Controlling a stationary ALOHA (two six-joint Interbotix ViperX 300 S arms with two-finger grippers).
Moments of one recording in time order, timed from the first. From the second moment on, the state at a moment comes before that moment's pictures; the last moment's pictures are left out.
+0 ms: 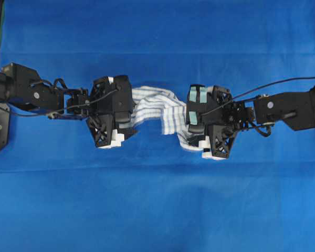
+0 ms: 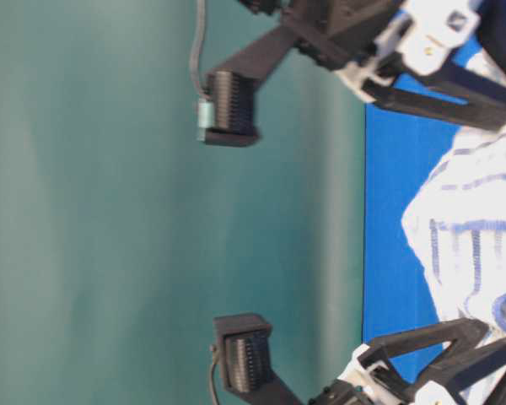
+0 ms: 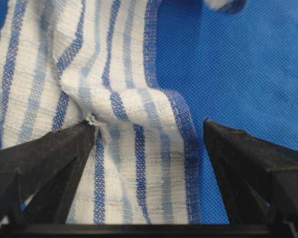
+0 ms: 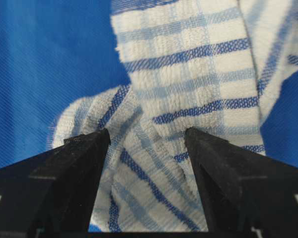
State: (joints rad) left arm 0.06 0.12 0.87 -0.02 -0.28 0.04; right arm 0.00 0.13 0.72 -0.15 0.05 0.27
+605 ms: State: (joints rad) left arm 0.06 0.09 0.87 -0.03 -0.24 0.04; right arm 0.01 0.11 0.72 -0.15 0.06 0.27
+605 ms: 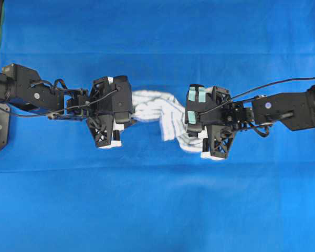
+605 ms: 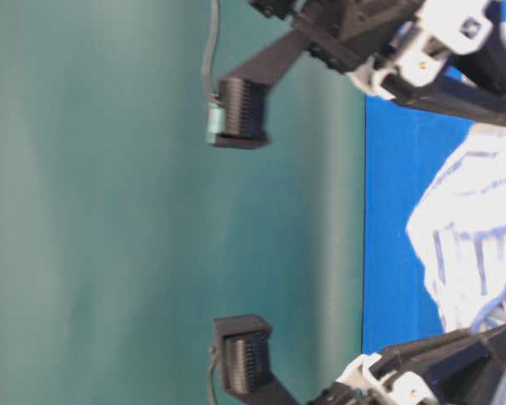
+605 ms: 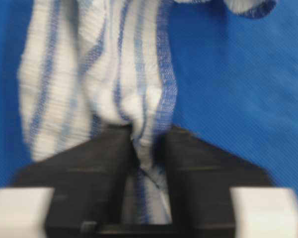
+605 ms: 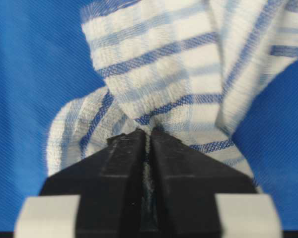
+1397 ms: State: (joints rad) left arm 0.05 -0.50 0.64 -0.03 0.18 0.03; right arm 0.00 -0.42 0.54 -0.19 0.44 0.25
